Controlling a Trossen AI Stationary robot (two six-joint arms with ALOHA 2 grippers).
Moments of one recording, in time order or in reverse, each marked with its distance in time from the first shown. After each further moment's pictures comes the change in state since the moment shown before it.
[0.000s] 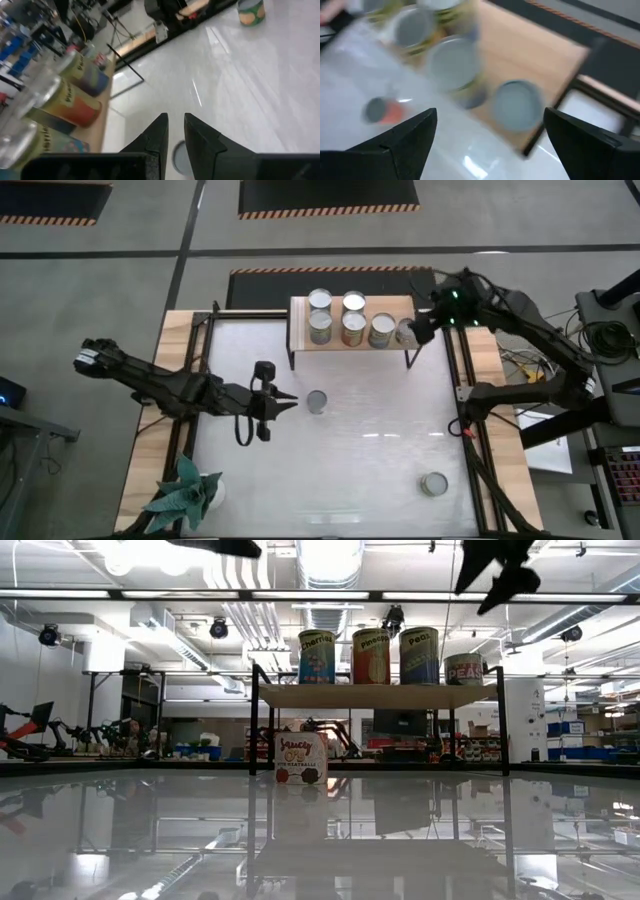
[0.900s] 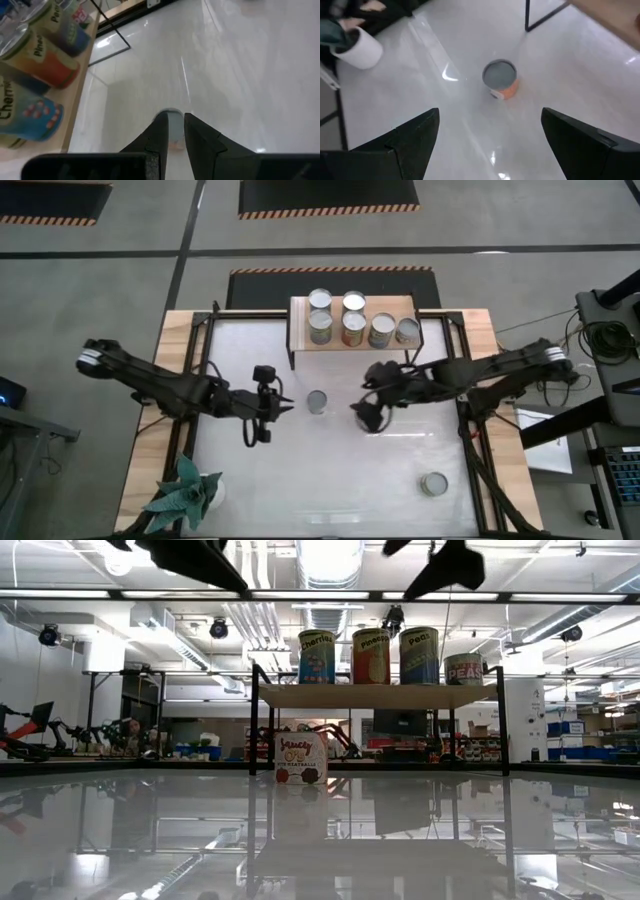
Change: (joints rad) left arm -0.001 0.026 0.000 -0.142 0.007 -0.190; right arm 0.791 0.289 -0.117 0.442 0.245 0.357
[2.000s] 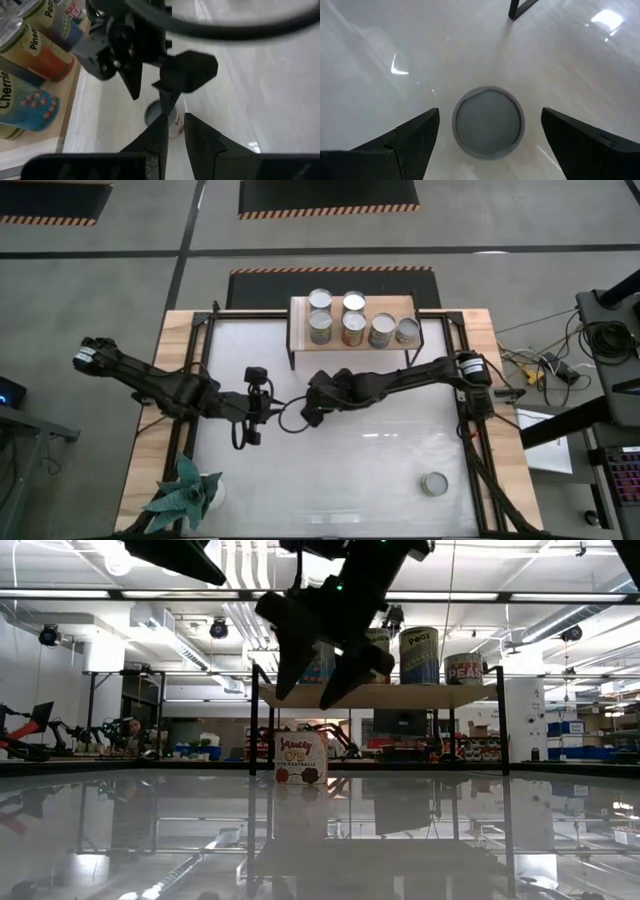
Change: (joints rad) left arm -0.043 -0.068 0.000 -0.101 0.000 -0.039; right arm -0.117 0.616 0.311 0.063 0.087 0.037
